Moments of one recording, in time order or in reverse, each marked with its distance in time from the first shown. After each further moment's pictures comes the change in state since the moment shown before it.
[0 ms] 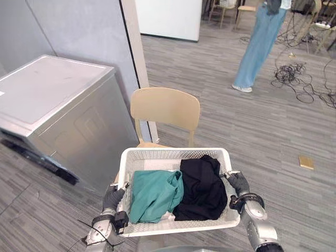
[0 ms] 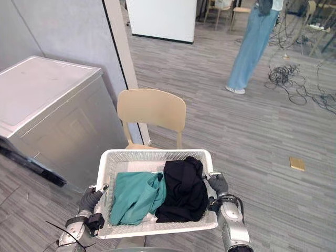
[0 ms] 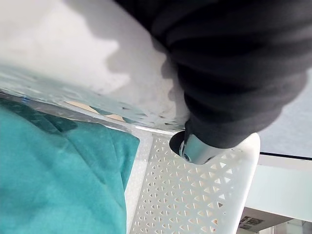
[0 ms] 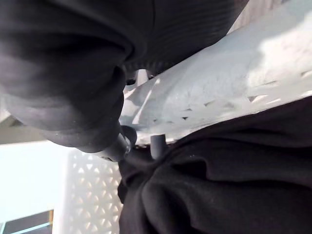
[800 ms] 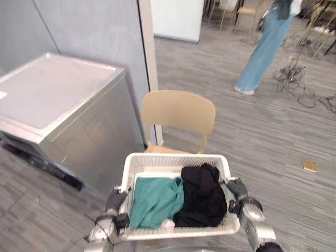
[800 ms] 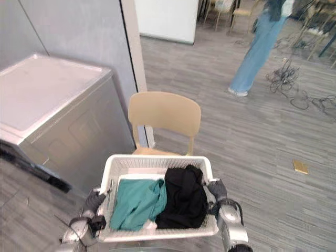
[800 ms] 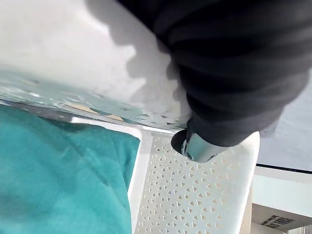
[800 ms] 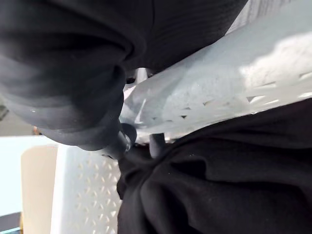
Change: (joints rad) left arm -0.197 0.101 -0.033 0.138 -0.029 -0.001 0.056; right arm -0.157 -0.011 0.045 0.074 0.015 0.027 -0.036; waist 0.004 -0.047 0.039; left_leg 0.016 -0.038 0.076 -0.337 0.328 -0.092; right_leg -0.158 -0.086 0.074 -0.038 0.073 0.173
